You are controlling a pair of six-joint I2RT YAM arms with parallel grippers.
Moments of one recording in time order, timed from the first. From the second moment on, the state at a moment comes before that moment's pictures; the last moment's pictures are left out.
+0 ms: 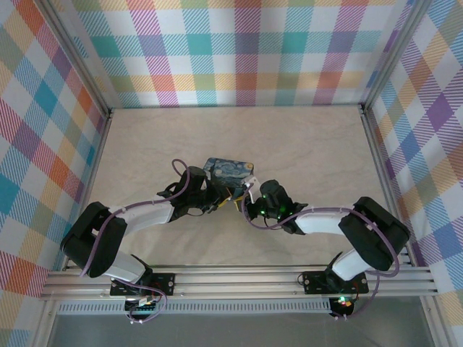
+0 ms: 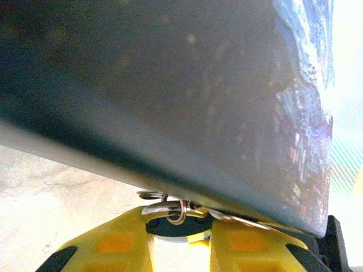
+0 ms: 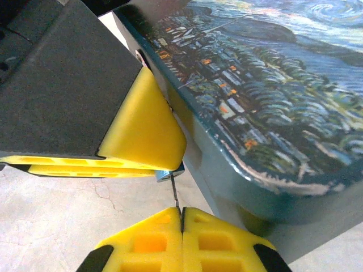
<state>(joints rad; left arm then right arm) -0.61 1.46 0.66 0.09 0.37 -1.22 0.81 1.51 0.53 0.45 -0.20 0.25</state>
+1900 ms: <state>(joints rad) -0.60 1.42 0.69 -0.02 0.40 -1.12 0.86 1.45 0.49 0.42 -0.19 0.41</state>
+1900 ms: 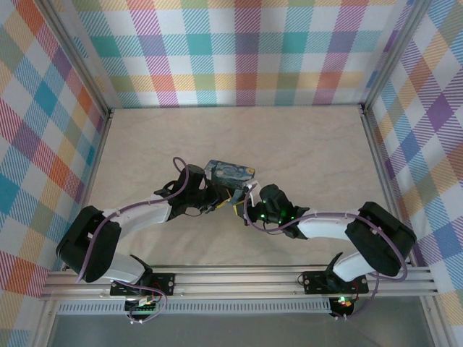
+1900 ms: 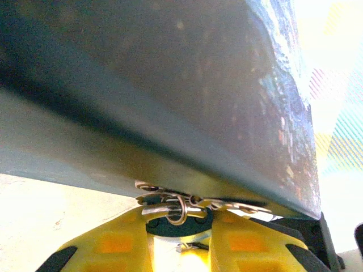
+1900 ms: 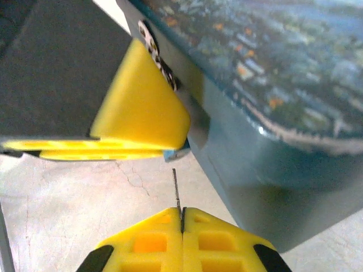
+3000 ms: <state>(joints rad) -0.60 1.42 0.69 -0.03 0.40 -1.12 0.87 1.47 0.48 0.46 -0.15 0.49</state>
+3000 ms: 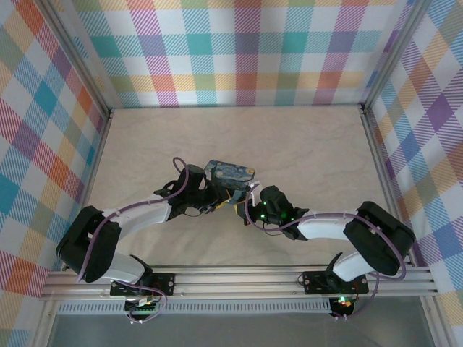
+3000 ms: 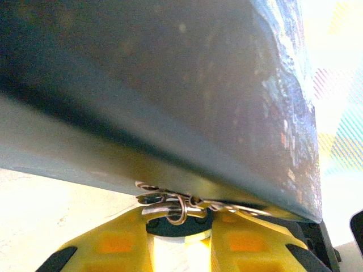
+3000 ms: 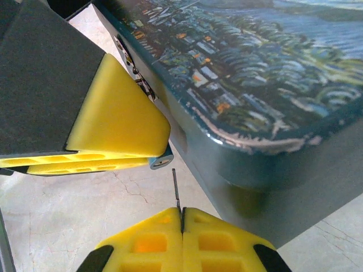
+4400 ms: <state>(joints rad) -0.59 1.42 0.69 -0.03 0.40 -1.12 0.87 1.51 0.51 0.50 -0.14 0.49</state>
